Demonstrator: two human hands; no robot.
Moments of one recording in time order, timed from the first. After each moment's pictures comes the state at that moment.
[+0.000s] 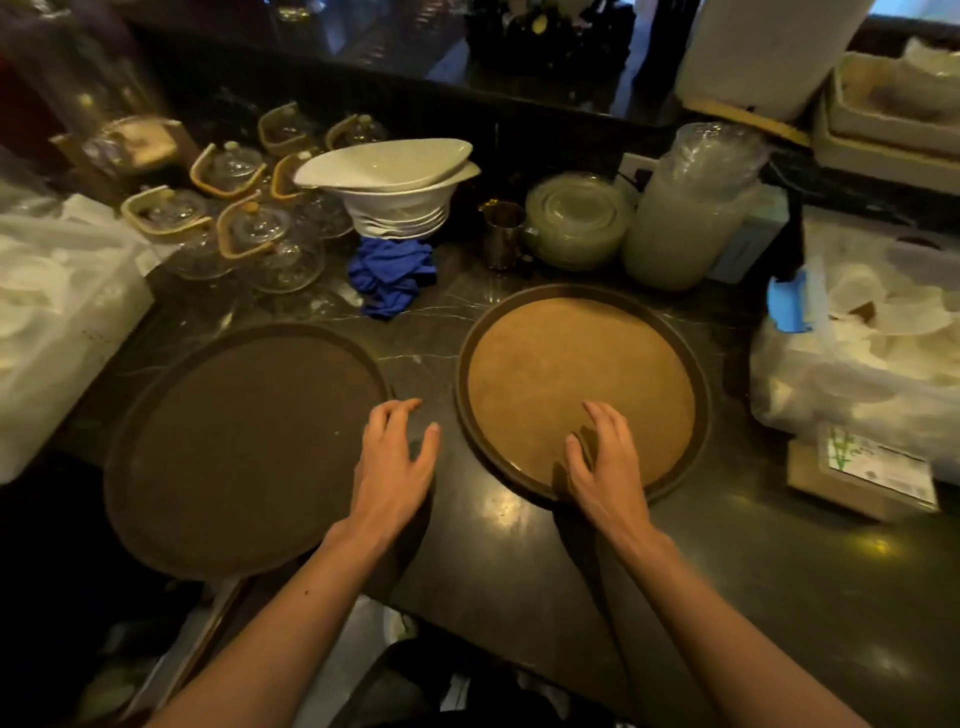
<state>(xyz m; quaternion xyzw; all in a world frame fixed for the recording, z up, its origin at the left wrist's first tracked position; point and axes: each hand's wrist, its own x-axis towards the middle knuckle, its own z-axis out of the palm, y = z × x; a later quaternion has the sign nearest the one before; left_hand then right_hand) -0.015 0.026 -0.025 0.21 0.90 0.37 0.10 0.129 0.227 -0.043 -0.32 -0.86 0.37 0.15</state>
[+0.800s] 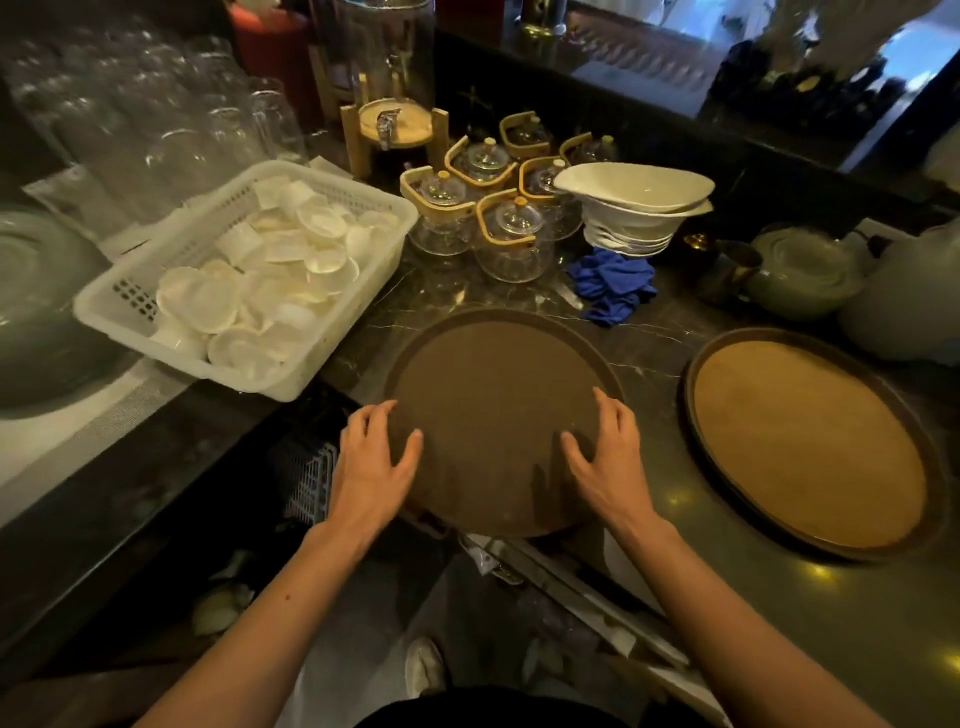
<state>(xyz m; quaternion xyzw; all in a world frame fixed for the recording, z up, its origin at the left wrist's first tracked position) -0.123 -0.270 -0.035 0.07 0.93 0.34 0.07 -0.033 -0.017 -0.034 -0.26 -0.90 0.33 0.07</state>
